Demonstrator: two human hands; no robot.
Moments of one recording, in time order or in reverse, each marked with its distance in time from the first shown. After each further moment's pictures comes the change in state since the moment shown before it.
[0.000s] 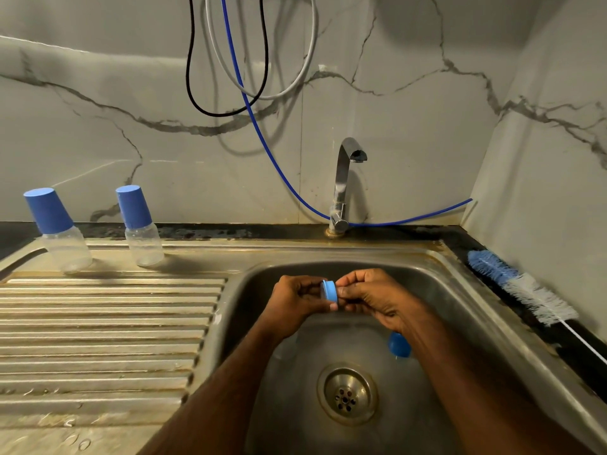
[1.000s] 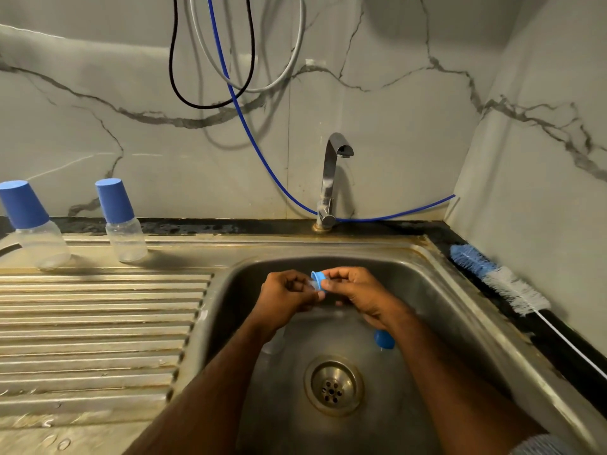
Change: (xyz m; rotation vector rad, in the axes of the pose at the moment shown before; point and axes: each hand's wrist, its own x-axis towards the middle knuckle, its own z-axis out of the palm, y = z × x) left_hand 0.003 -0.002 0.011 -0.153 0.090 -0.157; right_hand 0.007 0.019 -0.002 -0.092 -0.048 -0.142
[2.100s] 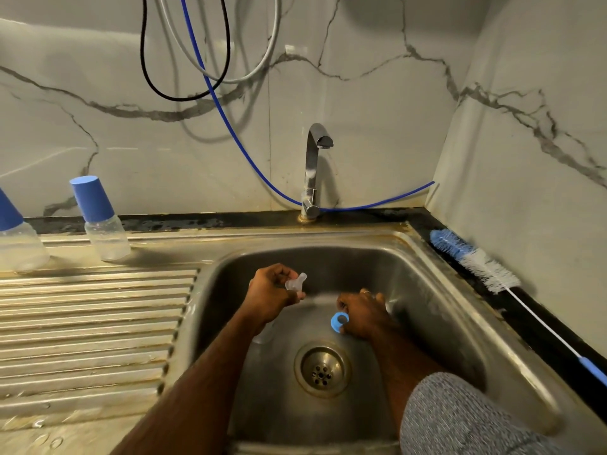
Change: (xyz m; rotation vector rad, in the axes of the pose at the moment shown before) left_hand -0.003 -0.003 0.002 0.159 0.051 -0.103; right_hand 0.004 0.086 -0.023 -1.221 0.063 0.157
